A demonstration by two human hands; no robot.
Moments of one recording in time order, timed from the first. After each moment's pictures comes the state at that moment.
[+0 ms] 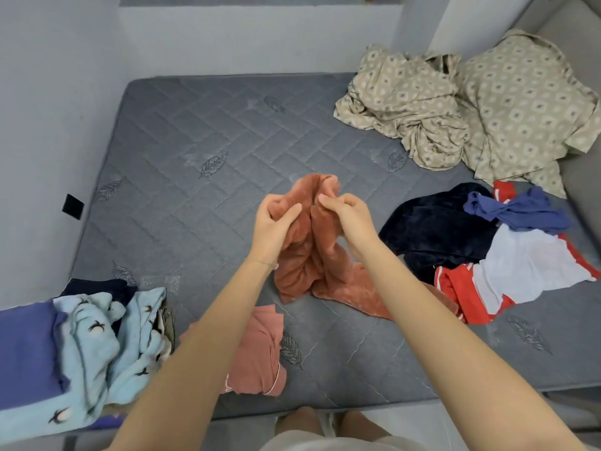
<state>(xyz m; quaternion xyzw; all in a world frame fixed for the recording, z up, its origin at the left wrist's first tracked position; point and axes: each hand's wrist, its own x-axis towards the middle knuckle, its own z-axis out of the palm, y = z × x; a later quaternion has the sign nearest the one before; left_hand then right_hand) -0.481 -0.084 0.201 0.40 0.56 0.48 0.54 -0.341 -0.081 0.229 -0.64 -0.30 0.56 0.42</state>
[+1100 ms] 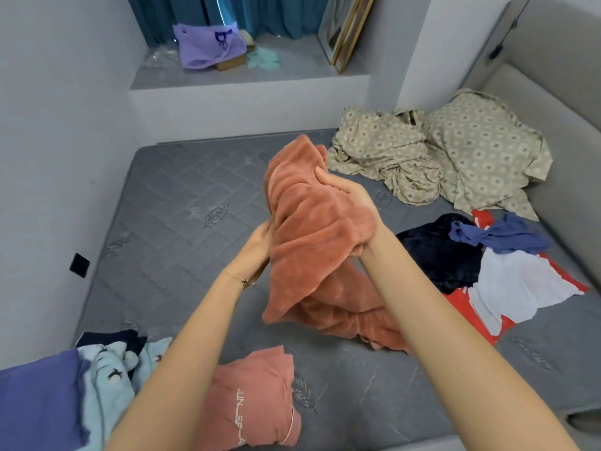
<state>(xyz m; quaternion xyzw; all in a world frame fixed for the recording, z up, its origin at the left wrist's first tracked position) -0.533 -0.104 0.292 0.52 0.47 0.32 0.64 -0.369 -0.093 0.360 -0.27 -0.20 0.81 0.49</state>
